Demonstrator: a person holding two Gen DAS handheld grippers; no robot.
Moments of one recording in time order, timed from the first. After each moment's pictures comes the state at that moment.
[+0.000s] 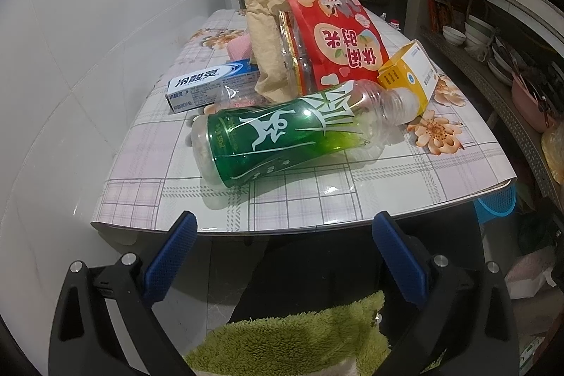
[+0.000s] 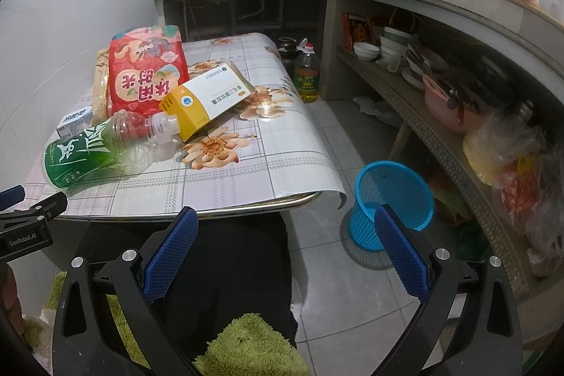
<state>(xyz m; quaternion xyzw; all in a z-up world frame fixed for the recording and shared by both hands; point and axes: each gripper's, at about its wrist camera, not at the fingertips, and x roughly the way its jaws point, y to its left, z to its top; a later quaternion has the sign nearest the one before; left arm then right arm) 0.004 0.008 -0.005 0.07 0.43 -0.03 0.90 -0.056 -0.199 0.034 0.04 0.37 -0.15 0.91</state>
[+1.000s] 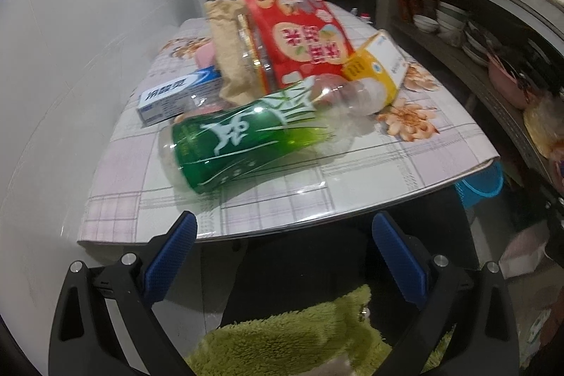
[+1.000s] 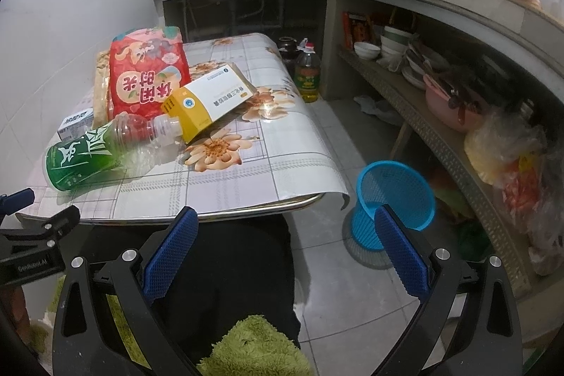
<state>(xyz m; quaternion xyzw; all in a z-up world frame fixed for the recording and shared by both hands) -0.001 -0.013 -0.007 0.10 0.42 -0.09 0.89 -0.056 -0.201 0.030 0.05 0.38 -0.15 0.91</state>
